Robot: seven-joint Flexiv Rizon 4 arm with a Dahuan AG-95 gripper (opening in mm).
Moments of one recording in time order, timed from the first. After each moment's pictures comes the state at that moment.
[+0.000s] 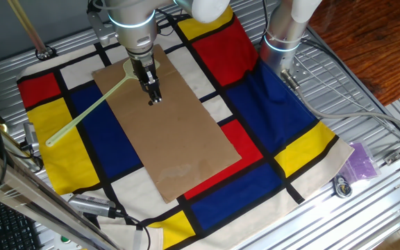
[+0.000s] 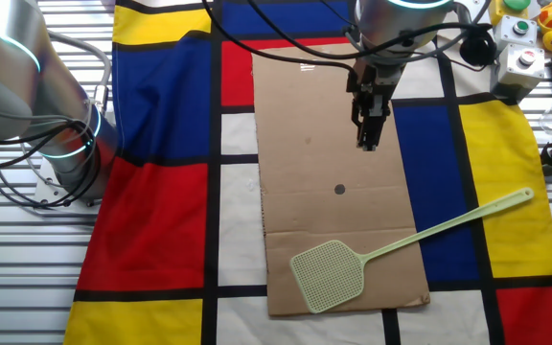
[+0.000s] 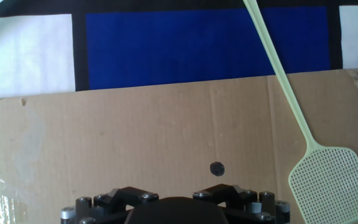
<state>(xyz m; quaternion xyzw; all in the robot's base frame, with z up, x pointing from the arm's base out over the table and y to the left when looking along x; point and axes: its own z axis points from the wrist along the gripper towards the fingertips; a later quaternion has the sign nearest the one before) 0.500 0.000 0.170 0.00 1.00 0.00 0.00</state>
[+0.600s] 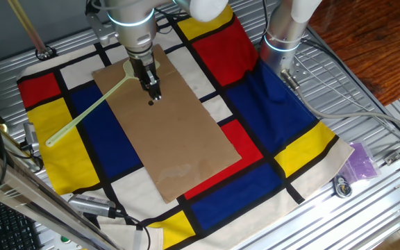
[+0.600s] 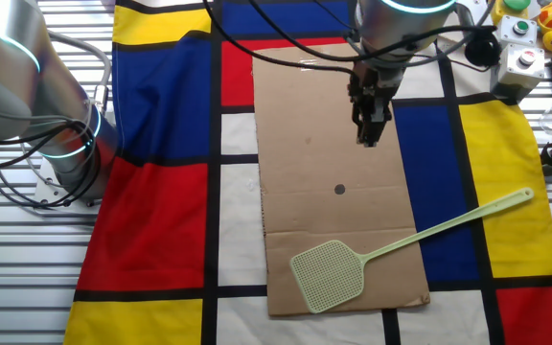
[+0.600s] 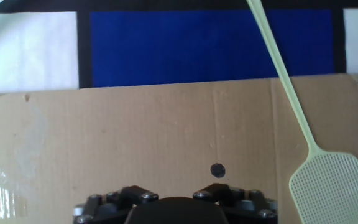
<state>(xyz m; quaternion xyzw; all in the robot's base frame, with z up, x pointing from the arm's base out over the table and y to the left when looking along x) 0.500 0.000 0.170 -0.06 1.00 0.01 0.00</state>
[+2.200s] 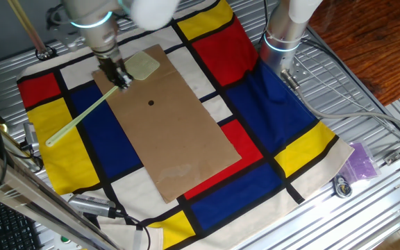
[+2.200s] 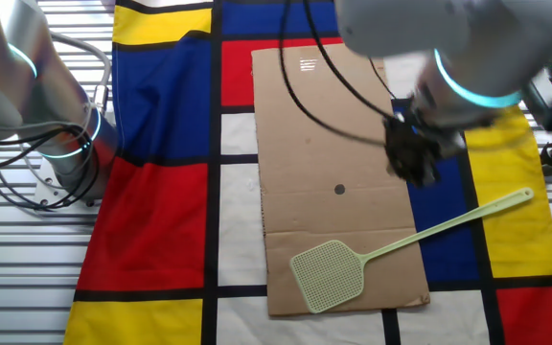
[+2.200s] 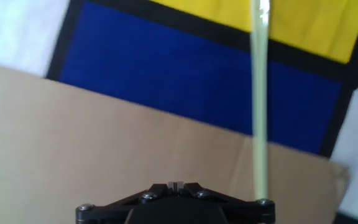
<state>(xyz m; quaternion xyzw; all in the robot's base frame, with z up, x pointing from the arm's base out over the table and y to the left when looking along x) 0.585 -0.097 0.113 -0.19 0.98 0.02 -0.02</state>
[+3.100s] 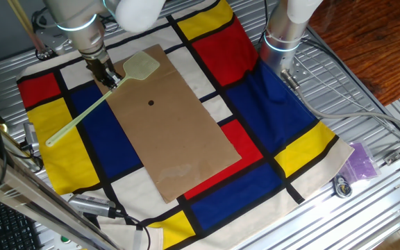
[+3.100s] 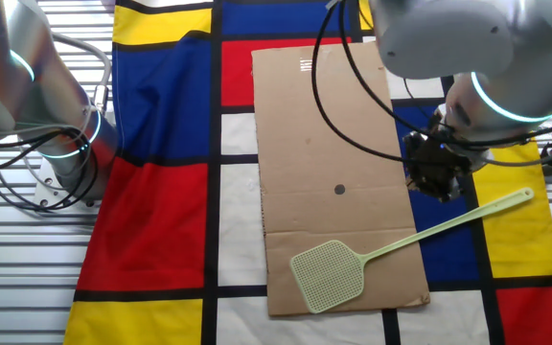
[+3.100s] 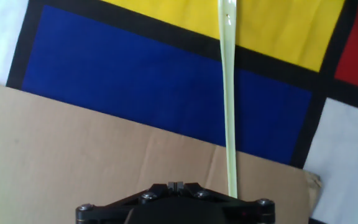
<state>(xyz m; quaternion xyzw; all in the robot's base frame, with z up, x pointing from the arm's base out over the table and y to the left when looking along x) 0.594 -0.095 0.126 -0.22 0.98 0.01 -0.03</state>
